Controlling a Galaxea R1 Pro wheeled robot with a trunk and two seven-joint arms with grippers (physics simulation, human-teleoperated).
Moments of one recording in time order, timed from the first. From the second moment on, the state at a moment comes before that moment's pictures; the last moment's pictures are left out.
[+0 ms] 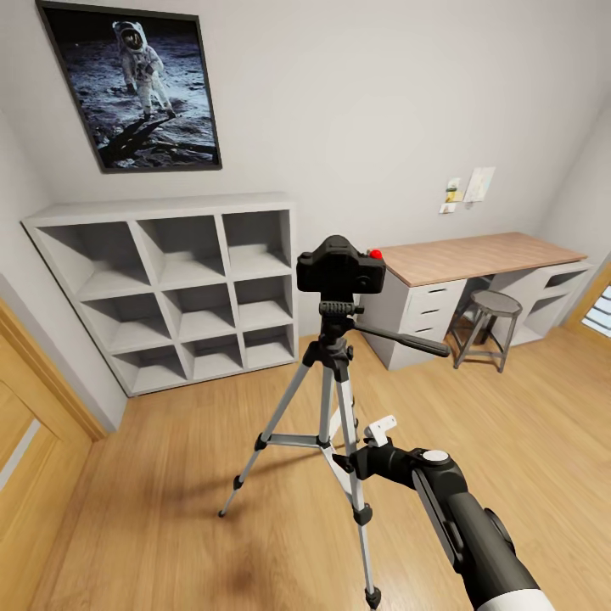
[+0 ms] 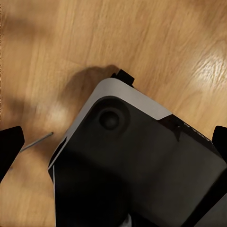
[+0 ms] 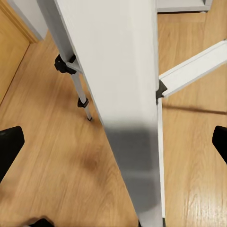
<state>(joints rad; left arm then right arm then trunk) -0.36 0.01 -0.58 0.00 1.17 0.01 0.17 -0.43 -0.01 0.10 -1.23 0.12 0.60 0.56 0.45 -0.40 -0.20</state>
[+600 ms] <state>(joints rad) -0.36 0.01 -0.58 0.00 1.17 0.01 0.17 -0.43 -0.01 0.10 -1.23 0.11 0.60 0.56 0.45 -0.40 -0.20</state>
